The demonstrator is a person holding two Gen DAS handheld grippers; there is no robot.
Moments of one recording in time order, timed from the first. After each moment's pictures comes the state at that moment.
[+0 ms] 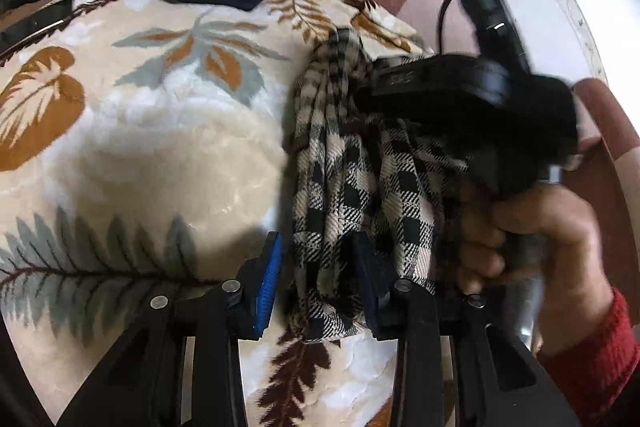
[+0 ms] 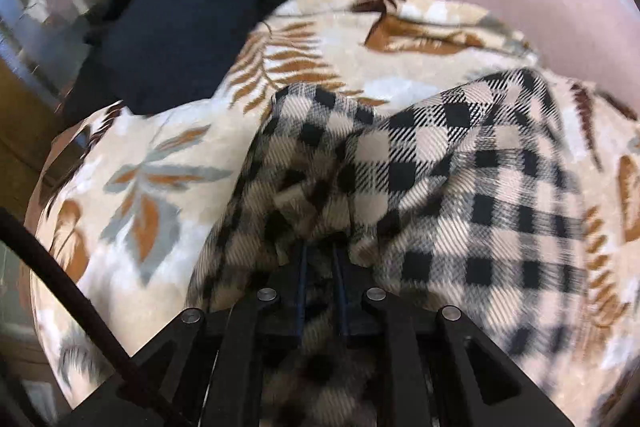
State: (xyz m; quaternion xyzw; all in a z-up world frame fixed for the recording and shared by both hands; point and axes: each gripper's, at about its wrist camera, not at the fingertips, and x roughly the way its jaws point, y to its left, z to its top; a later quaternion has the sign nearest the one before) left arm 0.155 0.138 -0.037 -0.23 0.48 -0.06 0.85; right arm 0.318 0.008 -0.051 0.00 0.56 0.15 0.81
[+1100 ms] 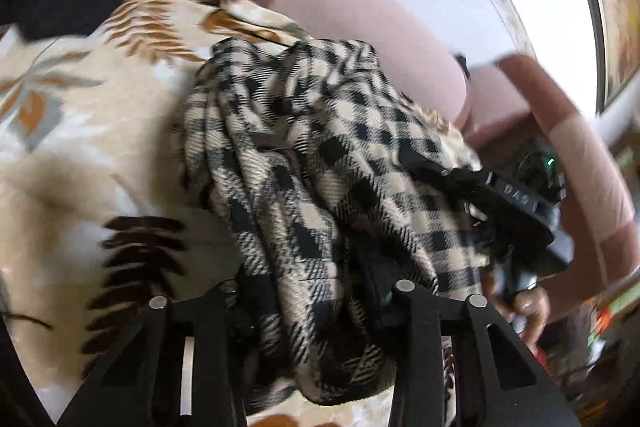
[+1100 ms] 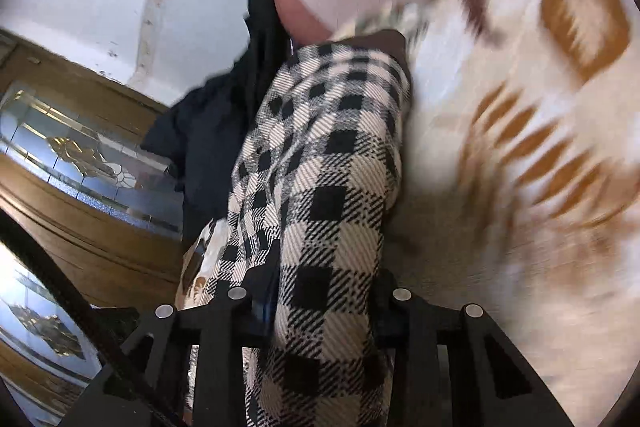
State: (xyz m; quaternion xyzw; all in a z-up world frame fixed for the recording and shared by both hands) left arm 0.192 0.017 -0.016 -0.21 0.46 -0.20 0.84; right arm 0.241 -0.269 -0.034 0.33 0.46 0.23 0.80
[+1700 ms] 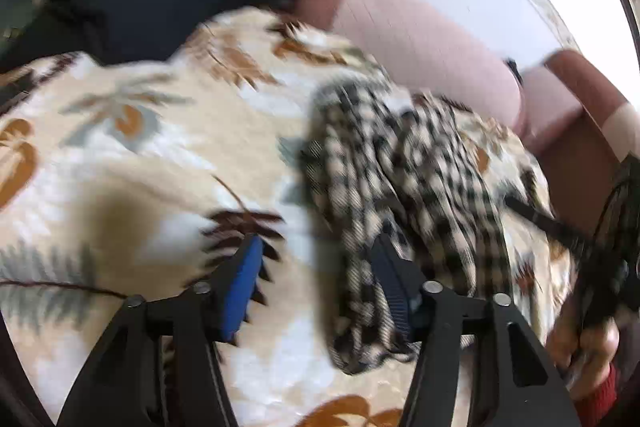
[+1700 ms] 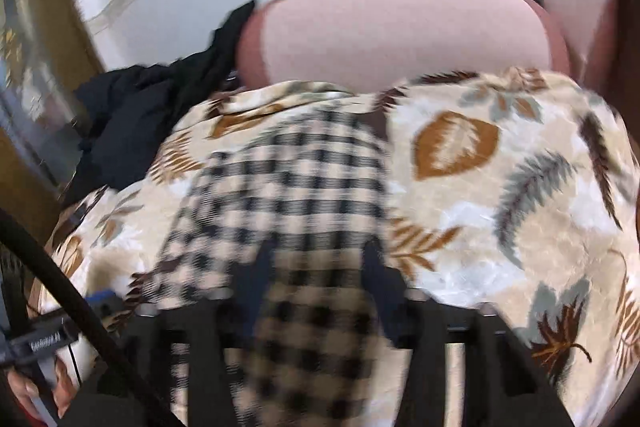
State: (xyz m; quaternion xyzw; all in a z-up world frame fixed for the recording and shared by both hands) left arm 0.155 0.060 0.004 -0.16 0.42 -0.07 0.89; right arm 0.173 -0.236 0.016 0.08 0.43 0.12 0.89
